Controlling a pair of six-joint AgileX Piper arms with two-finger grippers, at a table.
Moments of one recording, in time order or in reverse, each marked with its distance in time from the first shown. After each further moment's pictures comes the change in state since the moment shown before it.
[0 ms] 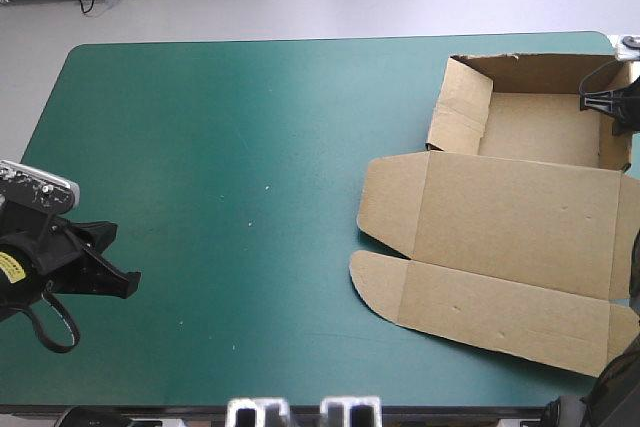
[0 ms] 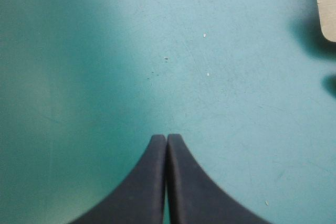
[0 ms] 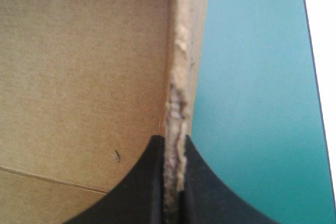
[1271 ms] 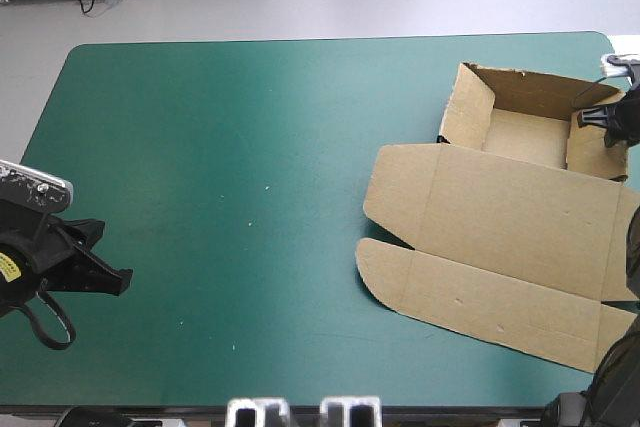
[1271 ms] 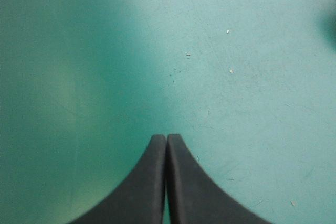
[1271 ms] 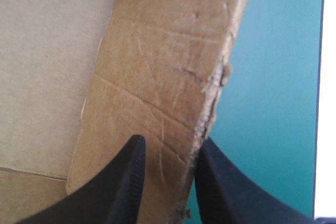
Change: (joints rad) left arm 0.000 0.000 0.000 0.071 0.000 0.000; right arm -0.004 0.116 -0.037 -0.046 -0.002 -0.123
